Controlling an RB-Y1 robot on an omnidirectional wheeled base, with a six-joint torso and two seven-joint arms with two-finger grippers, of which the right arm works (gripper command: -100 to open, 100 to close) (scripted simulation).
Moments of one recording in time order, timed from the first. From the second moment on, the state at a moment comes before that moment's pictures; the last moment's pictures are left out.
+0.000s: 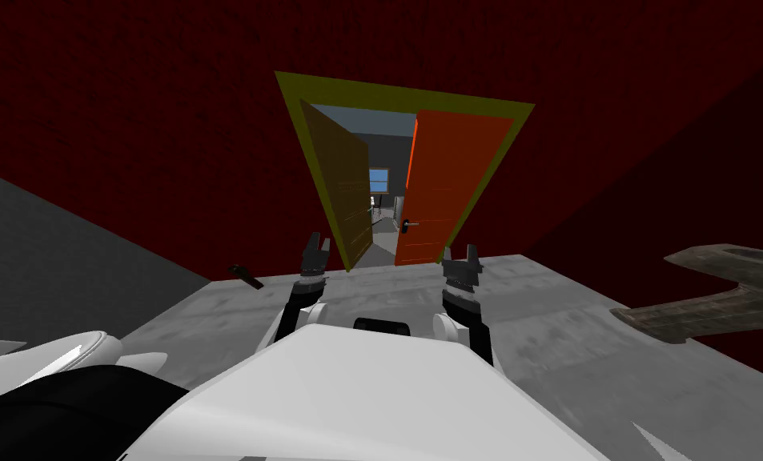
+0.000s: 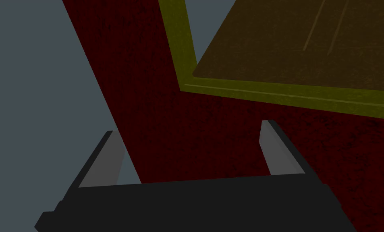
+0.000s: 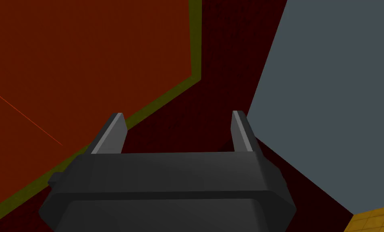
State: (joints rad) arm 0.53 0.05 0.06 -2.22 -0.11 -0.54 -0.10
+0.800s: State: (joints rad) arm 0.43 -0.01 0.06 -2.04 -0.09 -0.48 -0.09
